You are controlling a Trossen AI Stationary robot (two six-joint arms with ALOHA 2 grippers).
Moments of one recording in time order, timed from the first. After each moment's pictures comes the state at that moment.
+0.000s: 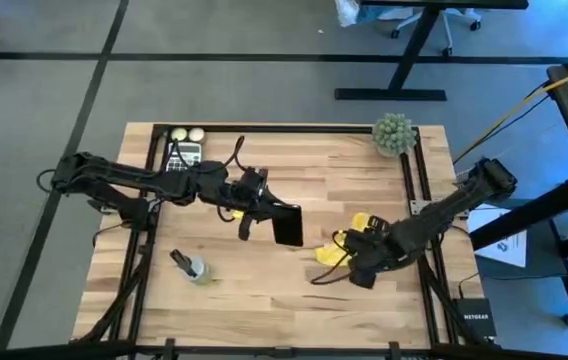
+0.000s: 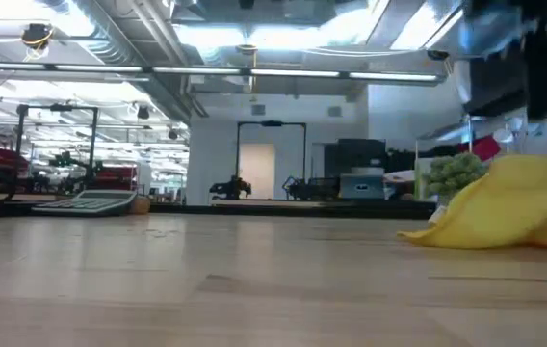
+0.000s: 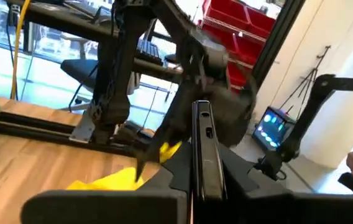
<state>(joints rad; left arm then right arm) -0.07 1.36 1.03 0.33 0.12 -0.33 0.58 1.44 1.14 -1.07 0.22 0.91</state>
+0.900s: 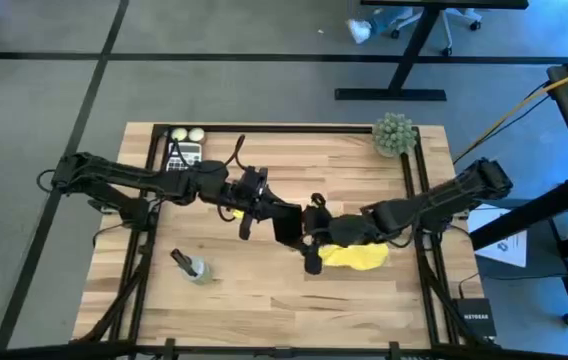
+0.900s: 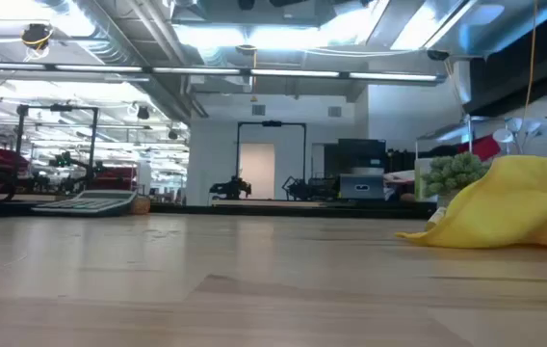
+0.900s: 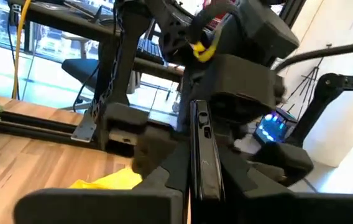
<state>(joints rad) -0.07 1.36 1.03 0.32 0.12 -0.30 0.37 1.50 1.18 -0.12 0.41 0.21</state>
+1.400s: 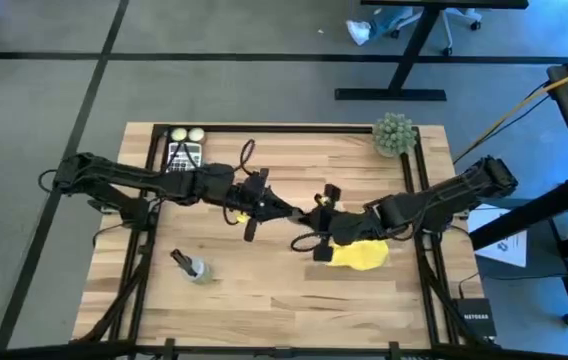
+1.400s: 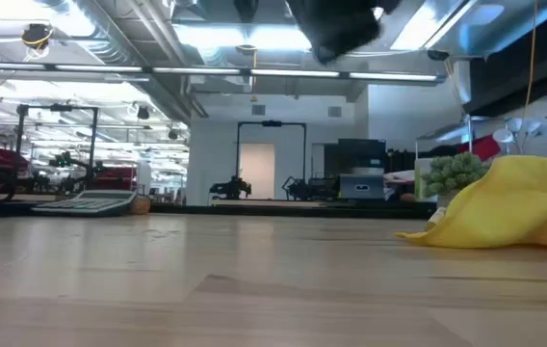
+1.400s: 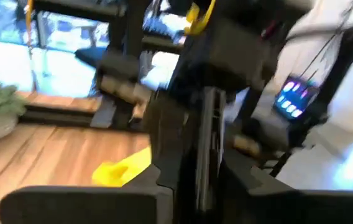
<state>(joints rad) -0.05 1.37 1.03 0.18 0.06 -0.14 0.37 1.43 1.19 -0.52 0.52 0.21</state>
